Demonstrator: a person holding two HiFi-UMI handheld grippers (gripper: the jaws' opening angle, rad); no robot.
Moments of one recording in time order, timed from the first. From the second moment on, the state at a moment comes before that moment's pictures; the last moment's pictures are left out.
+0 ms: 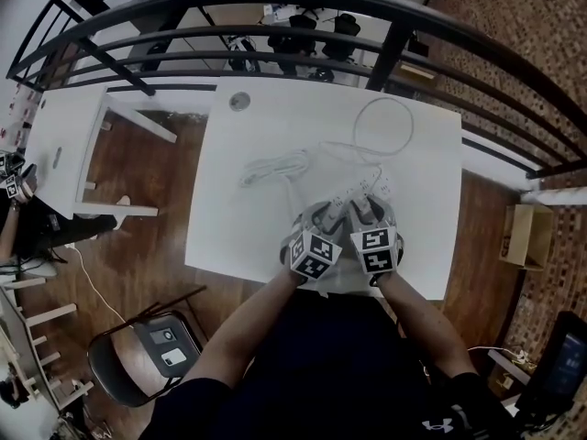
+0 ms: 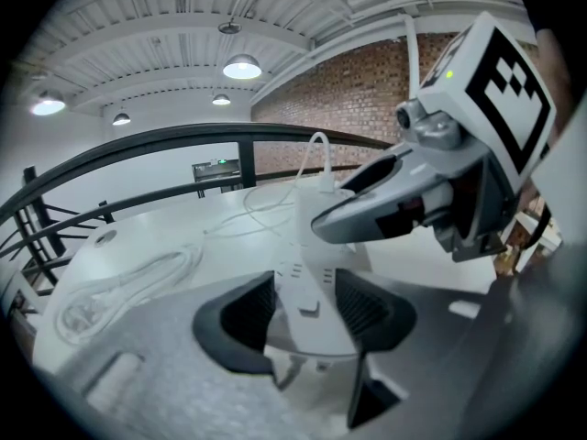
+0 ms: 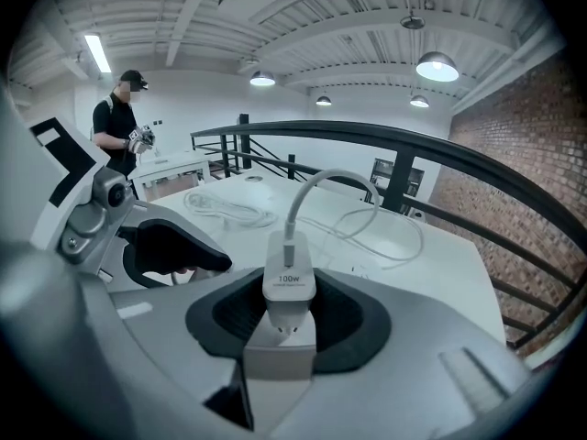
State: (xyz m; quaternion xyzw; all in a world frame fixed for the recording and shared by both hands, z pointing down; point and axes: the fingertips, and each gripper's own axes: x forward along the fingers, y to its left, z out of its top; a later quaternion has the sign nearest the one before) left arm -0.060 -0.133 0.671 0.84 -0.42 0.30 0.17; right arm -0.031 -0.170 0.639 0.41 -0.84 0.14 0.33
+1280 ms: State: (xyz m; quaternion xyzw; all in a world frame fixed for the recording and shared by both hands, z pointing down) left arm -0.102 -0.089 0.546 0.81 -0.49 0.09 0.30; right arm 0.073 -0.138 0.563 0.41 -0.80 0.45 0.04
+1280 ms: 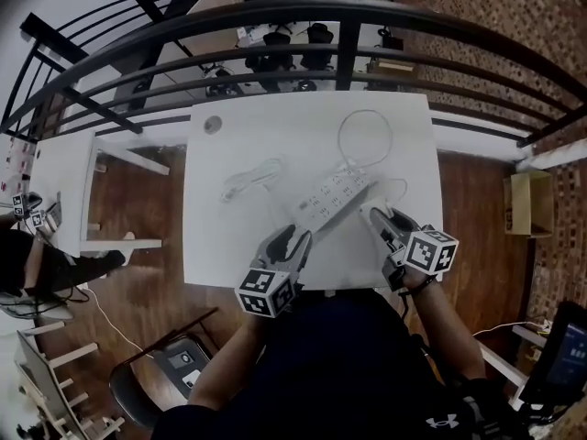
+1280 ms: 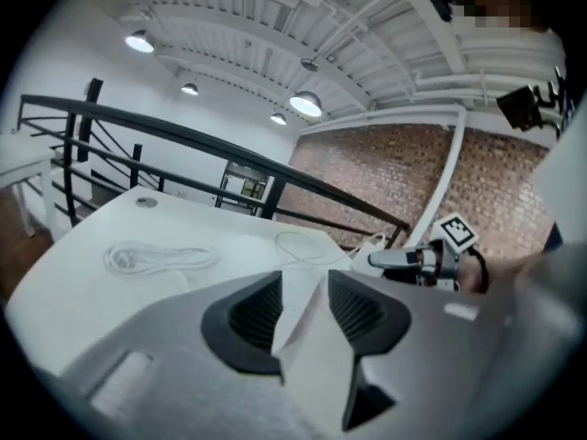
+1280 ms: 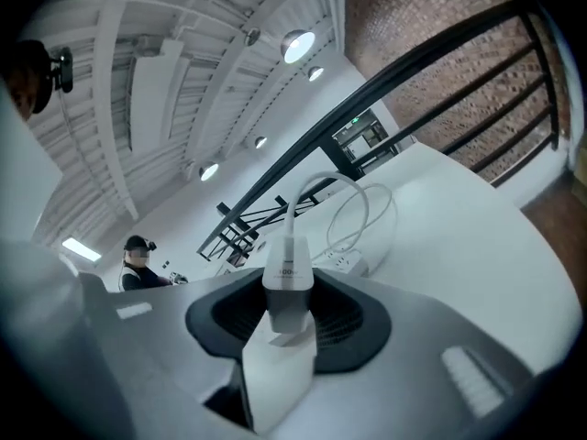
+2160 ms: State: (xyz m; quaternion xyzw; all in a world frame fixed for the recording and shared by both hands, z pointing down) left arm -0.071 -0.079 0.542 0.80 -0.48 0.09 0.35; right arm 0.129 -0.100 0.639 0.40 -0.71 0.58 0.03
